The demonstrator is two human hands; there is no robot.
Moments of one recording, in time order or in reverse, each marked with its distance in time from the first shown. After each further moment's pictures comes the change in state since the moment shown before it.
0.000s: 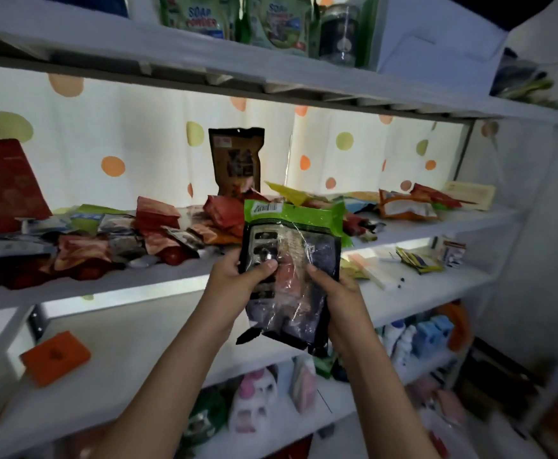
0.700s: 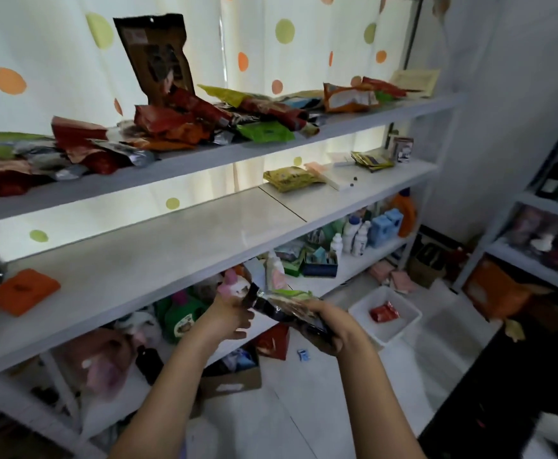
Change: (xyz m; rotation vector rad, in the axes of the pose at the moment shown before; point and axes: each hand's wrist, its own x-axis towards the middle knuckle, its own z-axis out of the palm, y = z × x) left_hand -0.137 -0.175 0.023 0.427 -0.295 -0.709; right_hand -0.143 0.129 -0.161 -0.019 0.136 0.756
